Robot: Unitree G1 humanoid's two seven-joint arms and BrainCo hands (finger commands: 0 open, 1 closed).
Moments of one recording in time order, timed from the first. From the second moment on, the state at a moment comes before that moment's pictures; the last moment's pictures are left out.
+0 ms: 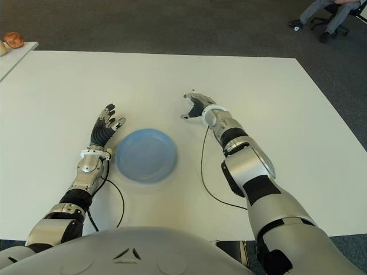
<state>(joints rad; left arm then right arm) -0.18 0.11 0.06 0.84 0.06 -0.56 0.04 -0.91 -0.29 0.50 1.33 -0.69 -0.28 0.04</state>
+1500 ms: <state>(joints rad) -0.26 0.12 0.08 0.96 0.04 -0.57 0.04 -0.45 -0.85 0.41 0.58 -0.50 -0.81 0.40</state>
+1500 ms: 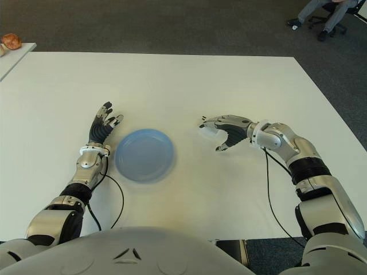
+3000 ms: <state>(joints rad) -0.26 0.12 0.05 0.95 0.06 -0.55 0.08 -0.31 -0.68 0.16 0.54 -0.55 -0.90 -0.08</state>
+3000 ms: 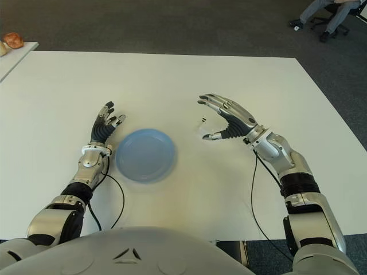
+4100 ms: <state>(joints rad) -0.29 0.12 0.05 1.00 0.06 -0.57 0.08 -0.41 -0.42 0.42 0.80 -0.90 -0.37 -0.57</state>
